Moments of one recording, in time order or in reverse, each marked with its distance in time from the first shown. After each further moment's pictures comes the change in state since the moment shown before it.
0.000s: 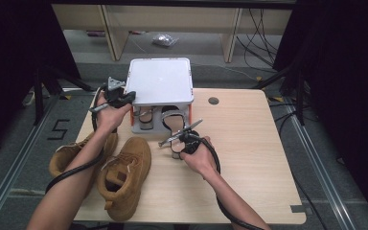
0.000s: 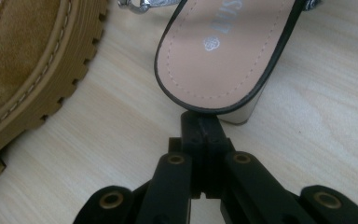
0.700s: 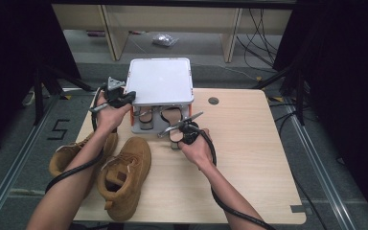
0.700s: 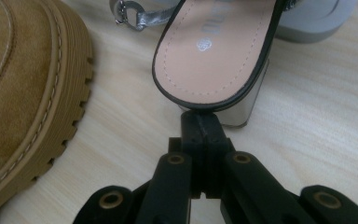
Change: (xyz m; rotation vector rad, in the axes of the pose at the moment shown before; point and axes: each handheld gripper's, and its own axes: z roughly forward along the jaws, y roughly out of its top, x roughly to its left) left arm 0.001 0.000 0.001 -0.005 -0.008 -0.002; right arm -0.008 0.027 0.004 -0.077 -0.008 0.079
